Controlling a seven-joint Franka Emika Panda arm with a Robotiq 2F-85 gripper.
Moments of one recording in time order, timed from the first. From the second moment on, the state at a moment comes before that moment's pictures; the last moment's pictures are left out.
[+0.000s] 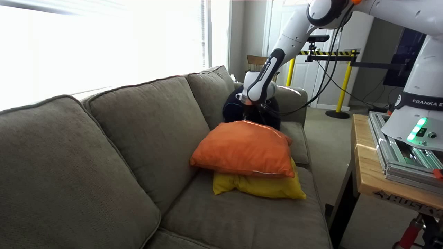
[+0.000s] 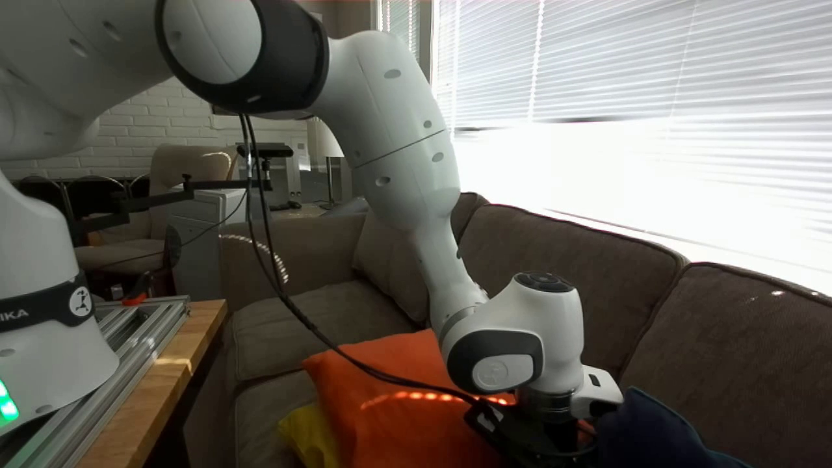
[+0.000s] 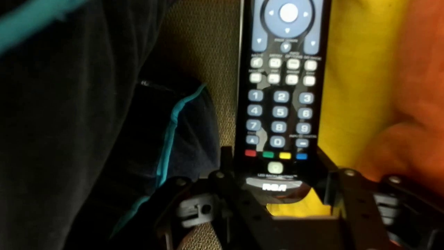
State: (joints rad) arm -0.26 1.16 0.01 -1.56 -0.14 2.89 -0.47
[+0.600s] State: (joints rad) arm -0.26 1.21 0.02 -1.50 -0.14 2.89 -0.47
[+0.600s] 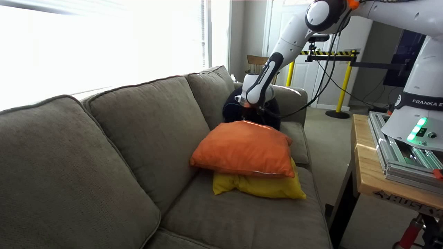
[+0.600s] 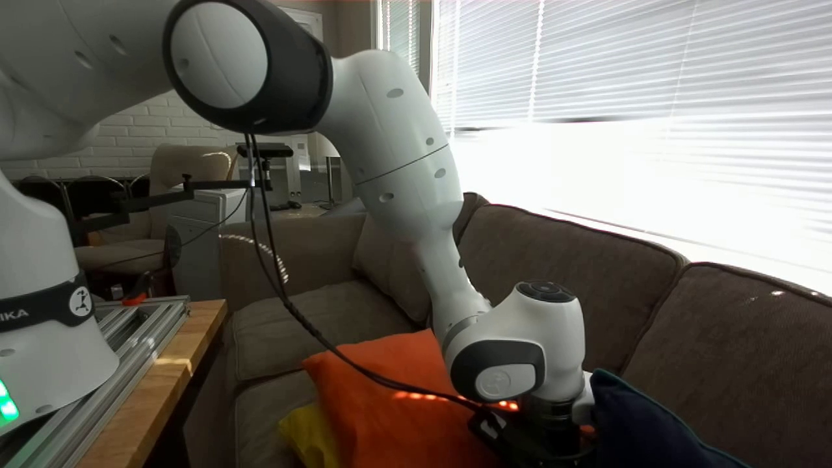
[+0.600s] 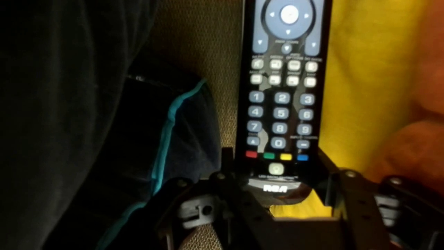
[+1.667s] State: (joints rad) arm -0.25 1.11 0.04 -1.58 -0.14 2.88 -0.37
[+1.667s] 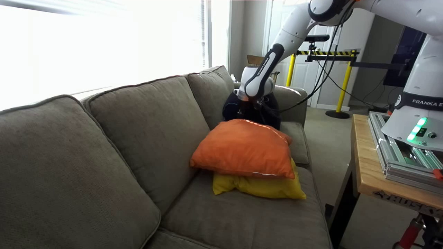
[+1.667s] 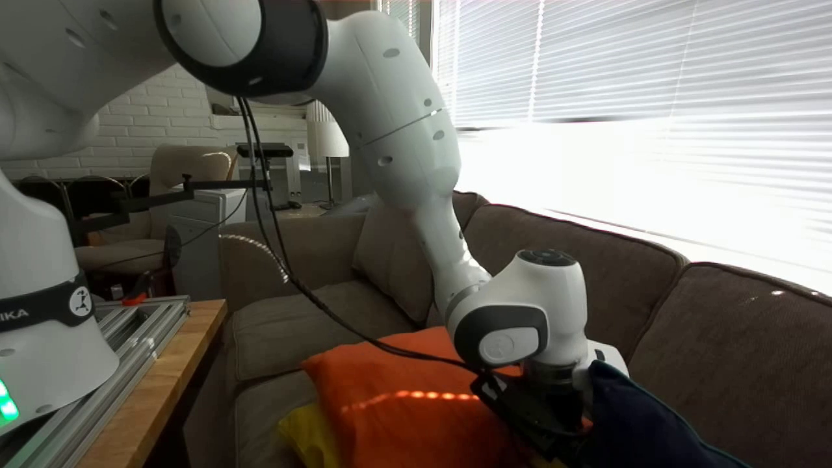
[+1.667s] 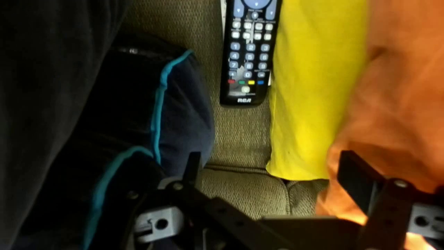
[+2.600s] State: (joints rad) arm -0.29 0.61 0.08 -2.06 -0.12 2.74 -0.36
